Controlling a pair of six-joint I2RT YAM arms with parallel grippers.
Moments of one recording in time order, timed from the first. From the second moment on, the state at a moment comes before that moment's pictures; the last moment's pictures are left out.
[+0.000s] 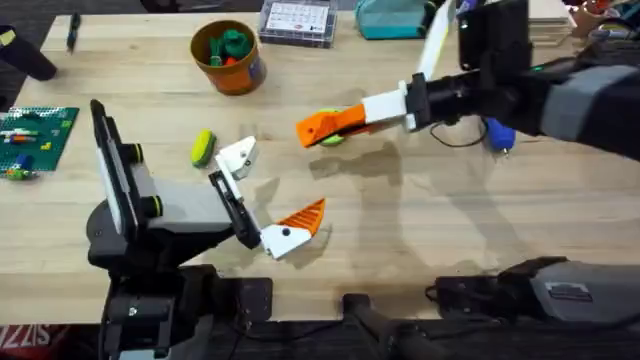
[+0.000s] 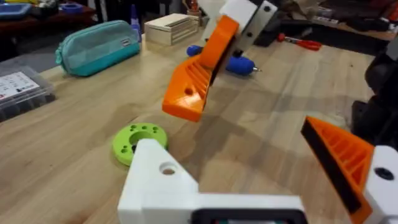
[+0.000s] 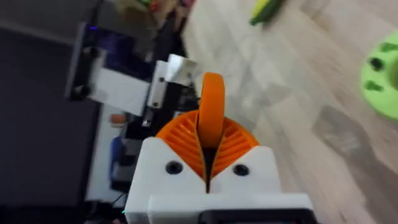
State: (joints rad) left arm 0.06 0.01 0.02 -0.12 1.10 0.03; right arm 0.29 1.47 0.83 -0.15 -1.24 0.37
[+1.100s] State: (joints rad) left arm 0.06 0.01 0.02 -0.13 1.13 0.03; right arm 0.48 1.74 0.83 0.48 -1.45 0.93
